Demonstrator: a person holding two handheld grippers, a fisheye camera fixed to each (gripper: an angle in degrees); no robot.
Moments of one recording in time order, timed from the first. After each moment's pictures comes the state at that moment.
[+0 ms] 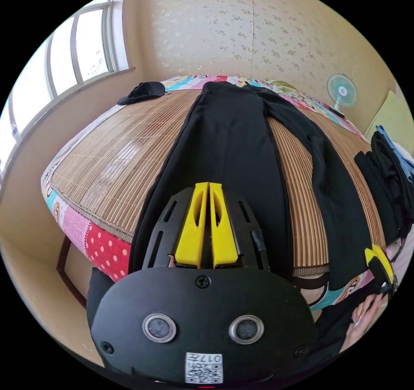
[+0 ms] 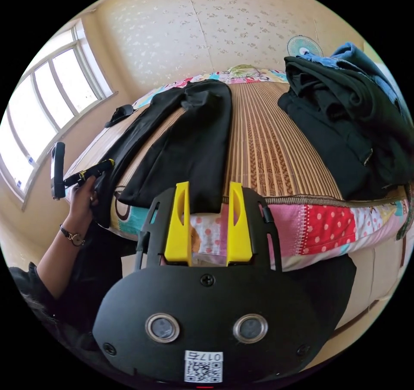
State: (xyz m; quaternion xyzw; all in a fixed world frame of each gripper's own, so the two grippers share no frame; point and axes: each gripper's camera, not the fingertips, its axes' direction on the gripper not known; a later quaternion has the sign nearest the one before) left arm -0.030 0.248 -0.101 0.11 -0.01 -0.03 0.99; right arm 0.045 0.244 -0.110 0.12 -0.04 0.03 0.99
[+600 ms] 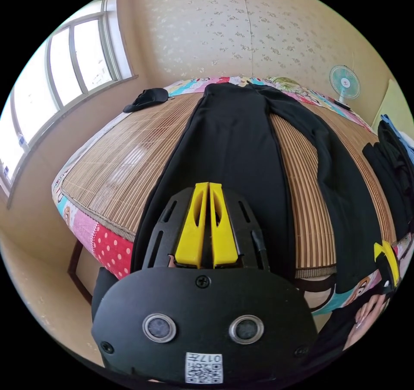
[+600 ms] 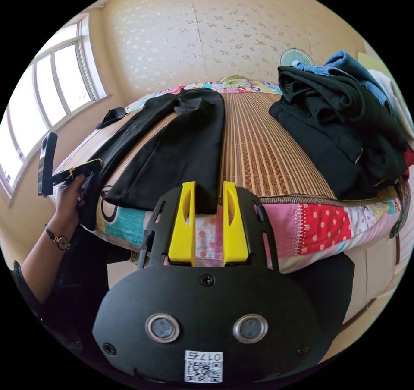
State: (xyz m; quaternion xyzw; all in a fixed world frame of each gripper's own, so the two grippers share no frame) left arm 0.004 0.261 -0.115 0.11 -0.05 -0.02 0.99; right arm 0.036 0.253 -0.105 0.14 -0.01 0.03 0.99
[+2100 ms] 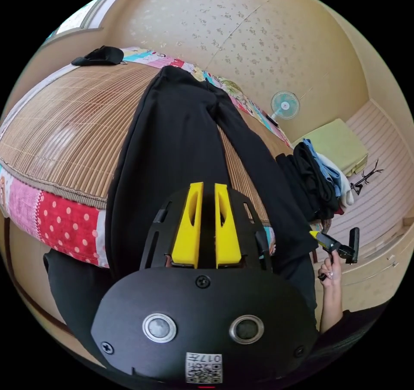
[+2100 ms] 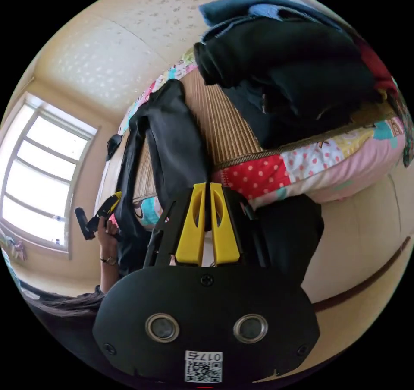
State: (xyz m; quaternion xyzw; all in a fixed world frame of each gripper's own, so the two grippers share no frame) left arm -0.166 0.277 -0.112 0.07 0.33 -0.03 0.94; right arm 0.242 0.274 -0.181 0.06 -0.20 0.22 0.95
